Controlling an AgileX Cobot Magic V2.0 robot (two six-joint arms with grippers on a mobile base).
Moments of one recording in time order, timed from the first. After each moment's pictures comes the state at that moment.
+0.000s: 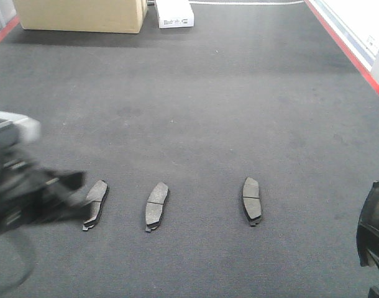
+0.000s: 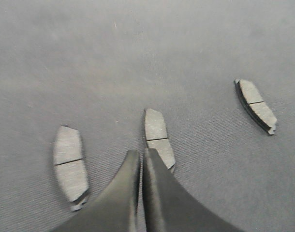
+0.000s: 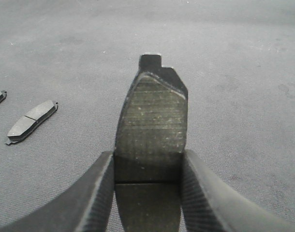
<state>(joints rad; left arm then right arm) -0.56 0.96 -0.62 0.30 0.33 -0.50 0.31 0.37 -0.34 -0.04 0.43 0.09</state>
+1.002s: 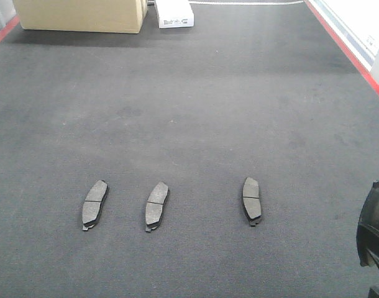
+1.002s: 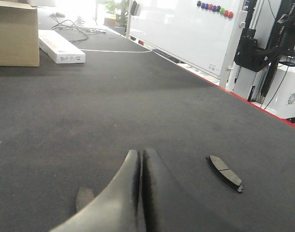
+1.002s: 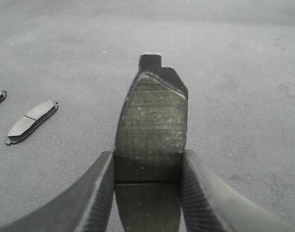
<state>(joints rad) -0.56 0.22 -0.35 0.36 0.32 -0.50 0.31 0.37 -0.34 -0.04 0.43 0.09</state>
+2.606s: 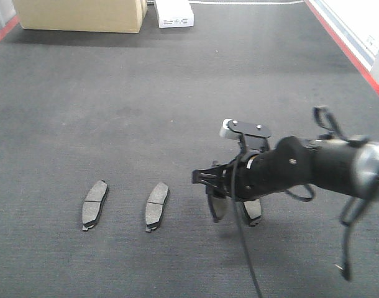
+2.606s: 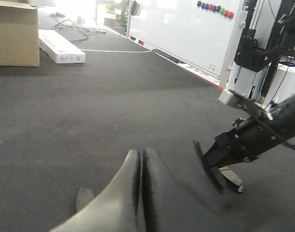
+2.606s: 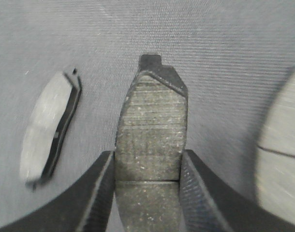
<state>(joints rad) -0.56 0.22 -0.35 0.36 0.32 -0.50 0.47 1.76 -1.03 0.37 0.34 0.12</state>
